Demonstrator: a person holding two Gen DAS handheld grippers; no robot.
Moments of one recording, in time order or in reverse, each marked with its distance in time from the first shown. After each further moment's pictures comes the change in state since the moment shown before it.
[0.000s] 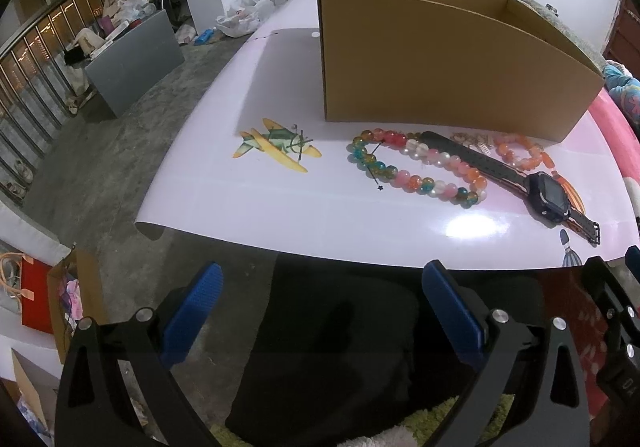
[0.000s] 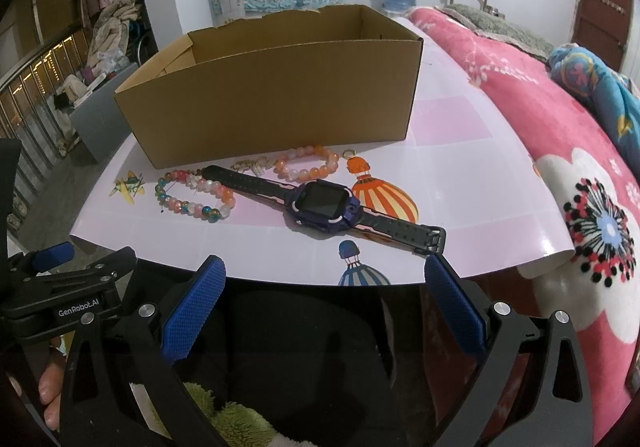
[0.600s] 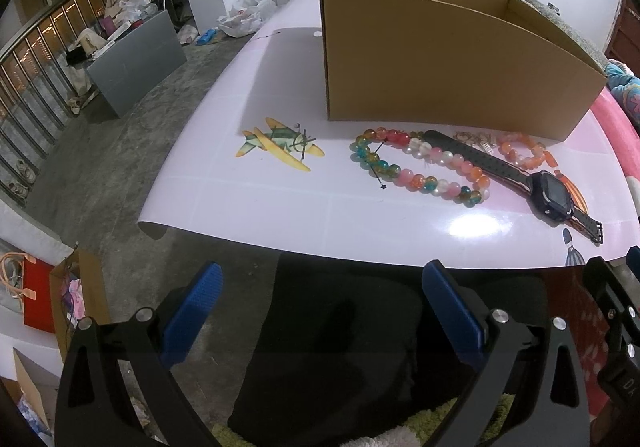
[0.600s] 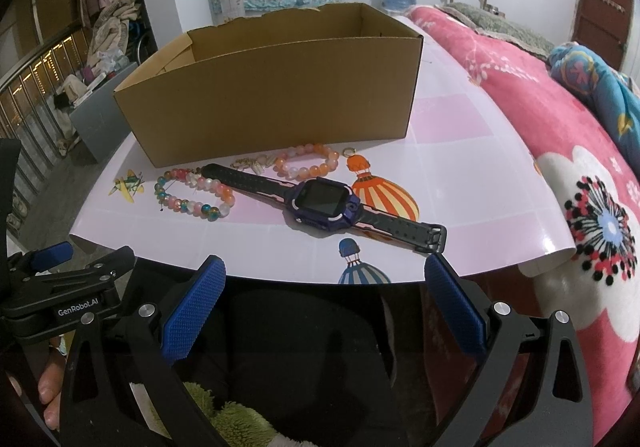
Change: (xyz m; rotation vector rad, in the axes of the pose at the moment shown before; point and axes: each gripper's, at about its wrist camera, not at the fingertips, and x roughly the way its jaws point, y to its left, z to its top) left arm 0.001 0.003 -0.001 -0.002 0.000 0.005; right arm 0.000 0.000 0.000 0.000 0.004 0.001
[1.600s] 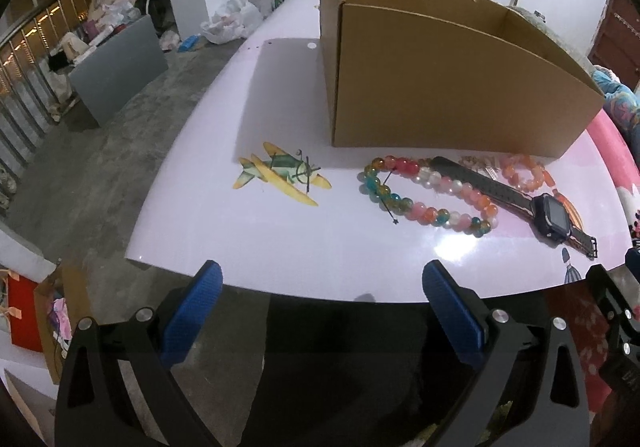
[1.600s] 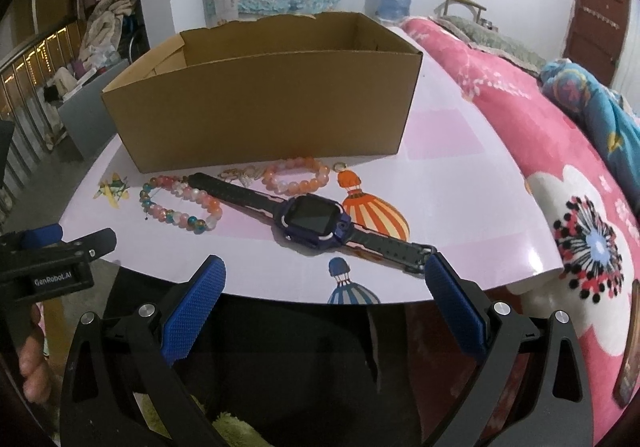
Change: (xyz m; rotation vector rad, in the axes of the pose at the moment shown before) left arm 0.012 0.022 0.020 0.026 -0.016 -0.091; right arm 0.003 0.004 0.007 -0.035 -0.028 -0.064
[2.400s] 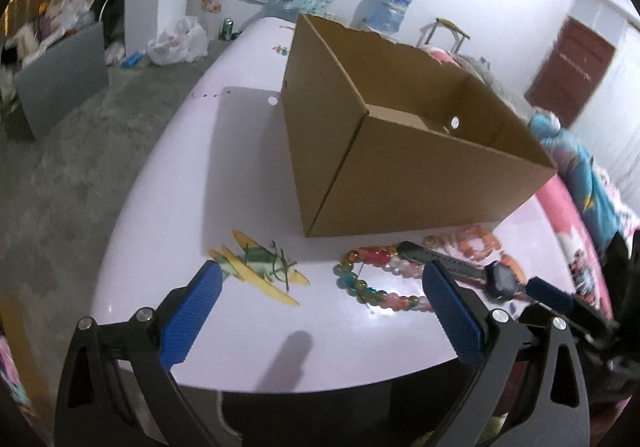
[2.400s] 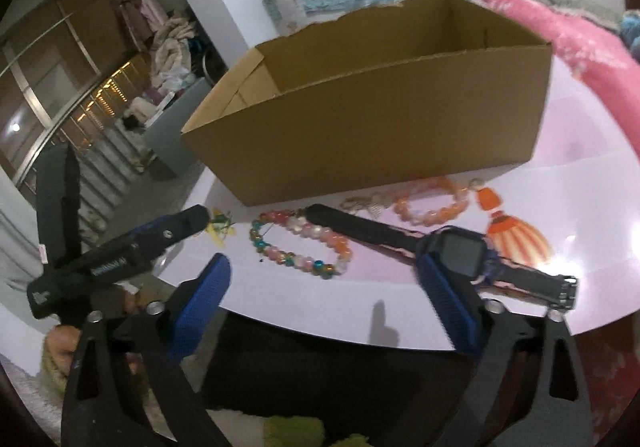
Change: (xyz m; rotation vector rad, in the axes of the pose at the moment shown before) left arm 0.005 0.034 0.044 -0.002 -0.141 -0.293; right arm 0.028 0.032 0.037 0.103 0.082 0.428
